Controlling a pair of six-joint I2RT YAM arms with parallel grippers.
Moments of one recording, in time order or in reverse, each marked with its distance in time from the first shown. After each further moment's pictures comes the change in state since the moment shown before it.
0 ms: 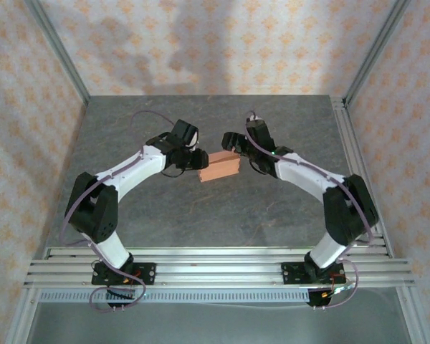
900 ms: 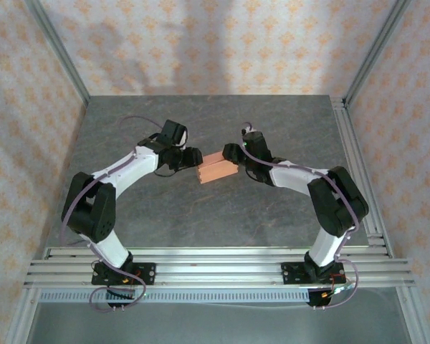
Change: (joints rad) left arm 0.089 -0.013 -0.082 0.085 0.064 -0.091; right arm -0.002 0.071 -0.169 0.316 -0.109 0.013
